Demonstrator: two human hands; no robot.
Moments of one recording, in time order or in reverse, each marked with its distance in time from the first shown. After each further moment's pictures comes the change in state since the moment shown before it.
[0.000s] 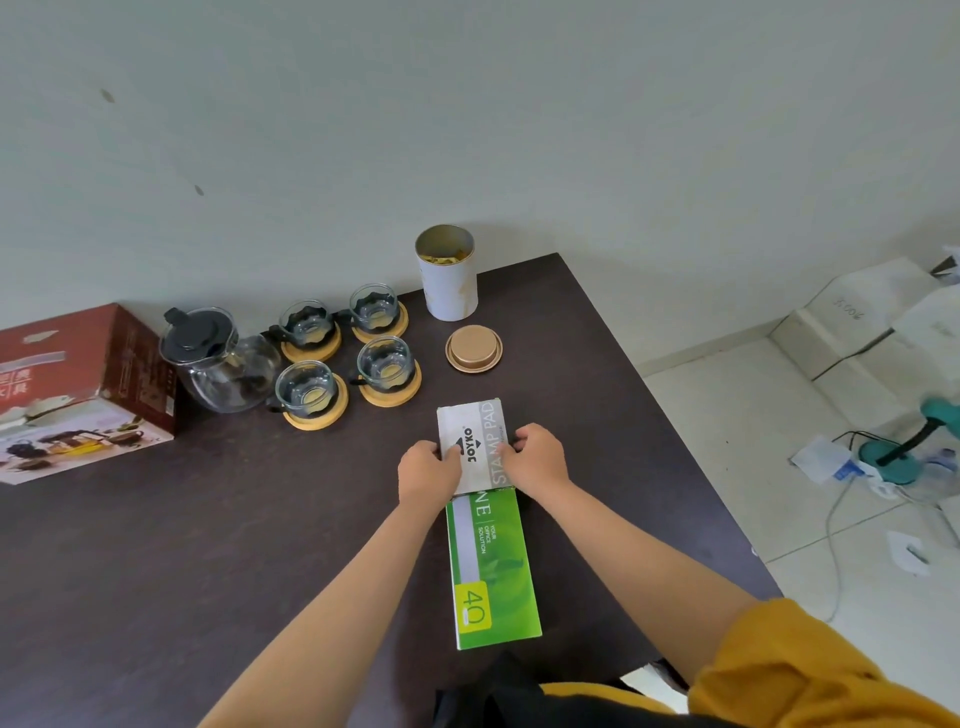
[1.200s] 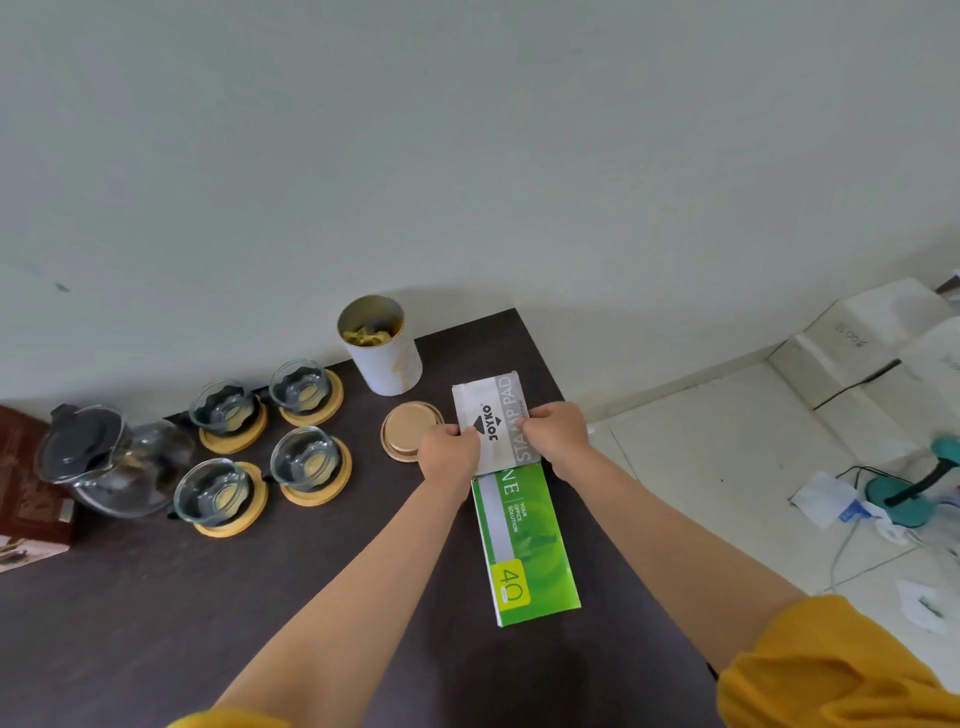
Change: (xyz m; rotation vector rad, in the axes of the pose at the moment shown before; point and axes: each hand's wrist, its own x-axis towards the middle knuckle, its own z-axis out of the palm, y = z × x) left_hand 0.085 0.158 0.079 -0.379 0.041 -0.182; right_hand 0.149 -0.013 -0.121 0.292 0.055 0.116
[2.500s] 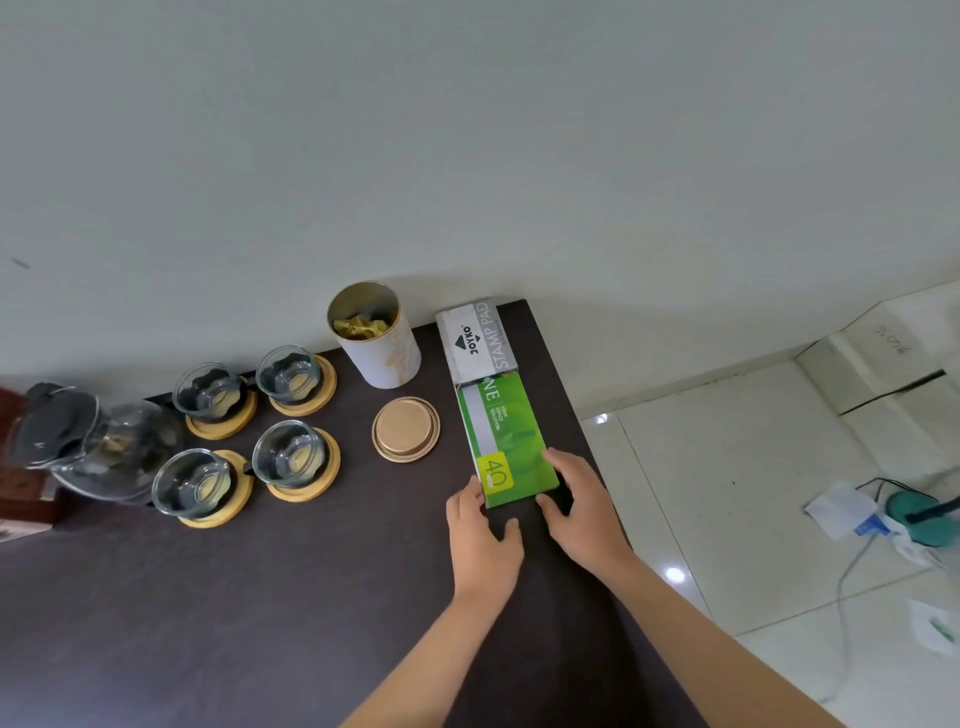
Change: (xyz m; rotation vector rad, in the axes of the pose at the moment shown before) left_hand -0.064 -0.071 0.035 0.099 -0.066 0.242; right_hand -0.010 0.102 -0.022 -0.204 -0.097 -0.586
